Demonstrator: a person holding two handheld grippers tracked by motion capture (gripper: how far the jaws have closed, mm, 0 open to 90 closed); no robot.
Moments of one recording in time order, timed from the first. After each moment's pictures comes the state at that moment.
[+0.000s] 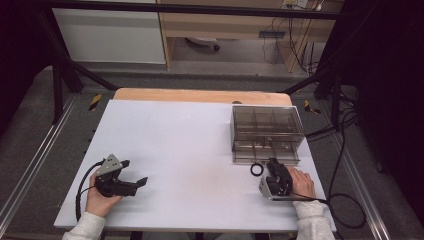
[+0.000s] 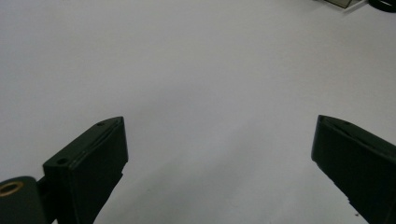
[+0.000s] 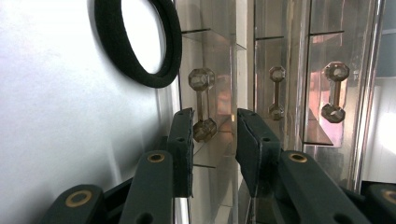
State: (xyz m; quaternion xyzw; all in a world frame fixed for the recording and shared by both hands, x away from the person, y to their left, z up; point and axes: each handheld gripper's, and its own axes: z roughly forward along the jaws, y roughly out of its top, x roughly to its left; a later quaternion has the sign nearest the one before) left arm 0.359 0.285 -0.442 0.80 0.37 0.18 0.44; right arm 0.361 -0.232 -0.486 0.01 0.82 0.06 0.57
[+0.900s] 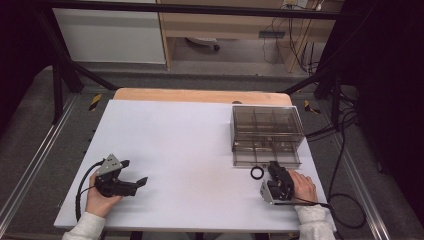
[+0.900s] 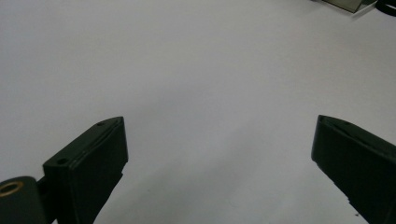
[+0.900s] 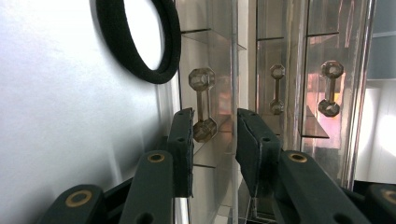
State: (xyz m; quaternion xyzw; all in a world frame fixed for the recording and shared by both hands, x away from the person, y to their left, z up) left arm 0.359 0.285 -0.442 0.80 0.37 0.18 0.44; right arm 0.349 -0.234 -0.487 0.00 0.82 0.06 0.57
